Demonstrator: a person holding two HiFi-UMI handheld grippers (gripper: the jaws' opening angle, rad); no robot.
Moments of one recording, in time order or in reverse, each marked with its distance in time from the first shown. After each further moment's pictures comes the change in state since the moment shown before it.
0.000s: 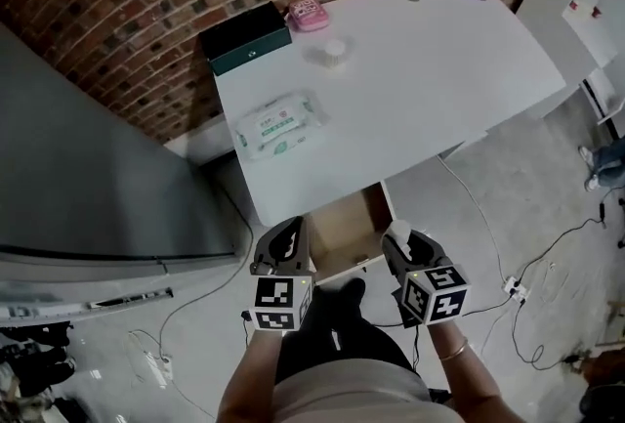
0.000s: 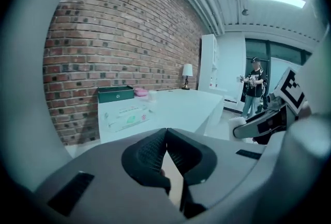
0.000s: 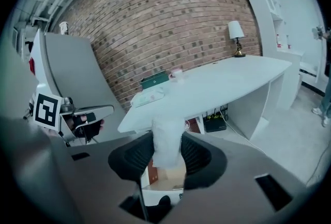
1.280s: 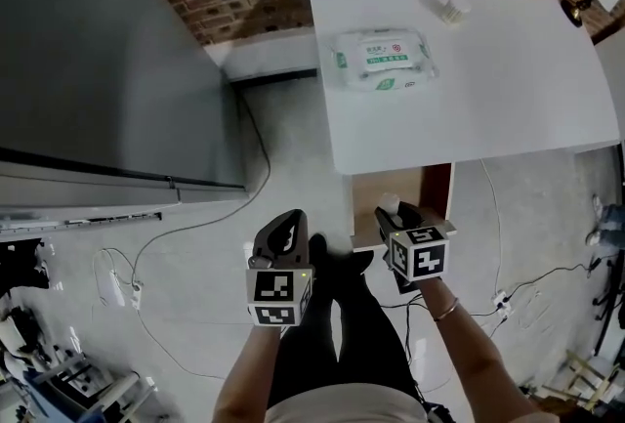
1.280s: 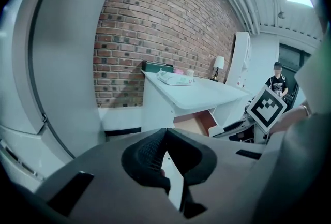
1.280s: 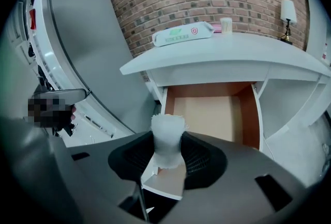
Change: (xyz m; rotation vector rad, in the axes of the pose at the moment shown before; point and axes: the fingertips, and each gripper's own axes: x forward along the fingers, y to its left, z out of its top) left arm -0.083 0.135 -0.168 -0.257 0.108 0.226; right arm 0.176 0.106 -0.137 -0.256 0.347 0.106
